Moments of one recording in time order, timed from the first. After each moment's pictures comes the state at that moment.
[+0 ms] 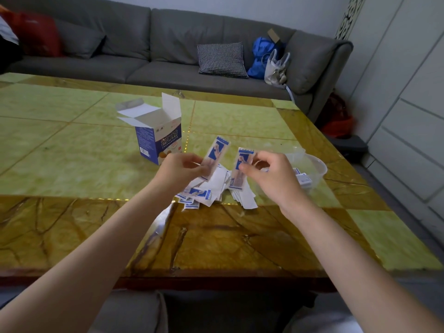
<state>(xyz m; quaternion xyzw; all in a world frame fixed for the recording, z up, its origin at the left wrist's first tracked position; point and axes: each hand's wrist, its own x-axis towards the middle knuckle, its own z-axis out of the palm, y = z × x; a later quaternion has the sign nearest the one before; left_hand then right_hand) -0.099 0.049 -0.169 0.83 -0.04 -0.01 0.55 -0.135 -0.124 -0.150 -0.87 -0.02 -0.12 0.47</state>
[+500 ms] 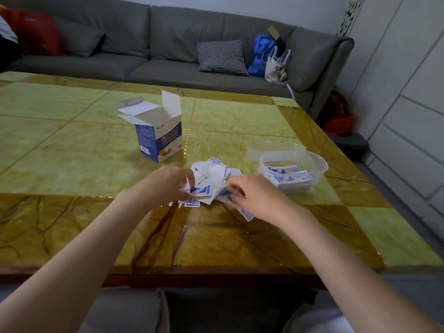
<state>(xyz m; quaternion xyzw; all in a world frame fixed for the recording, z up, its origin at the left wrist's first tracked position) -0.089 0.079 -0.187 0.97 -0.18 -0.07 0.13 -0.135 -0.117 -0.174 -0.97 -0.17 0.00 0.15</state>
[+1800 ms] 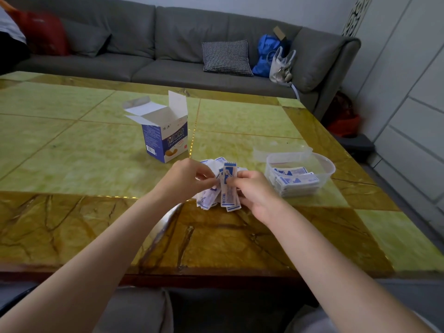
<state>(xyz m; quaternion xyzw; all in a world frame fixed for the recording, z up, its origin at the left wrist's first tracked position) -0.098 0.059 -0.181 0.92 -0.18 0.03 0.34 -0.118 -0.089 -0.182 -0.72 0.14 0.09 0.67</state>
